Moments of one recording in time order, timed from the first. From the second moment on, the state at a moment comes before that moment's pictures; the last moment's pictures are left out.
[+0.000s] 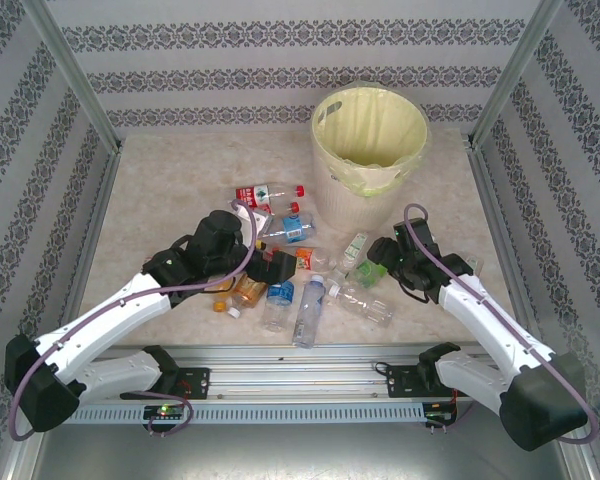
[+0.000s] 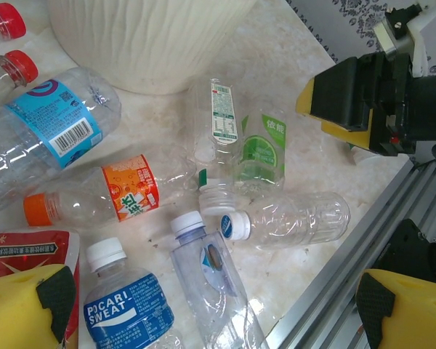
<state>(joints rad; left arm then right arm) -0.71 1.08 0.92 -0.44 0.21 -0.38 0.33 1.03 0.68 -0.60 0.04 0.93</state>
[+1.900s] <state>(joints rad) -0.83 1.15 0.91 -0.34 0.14 -0.42 0.25 1.36 0.57 -0.21 -0.10 0.94</state>
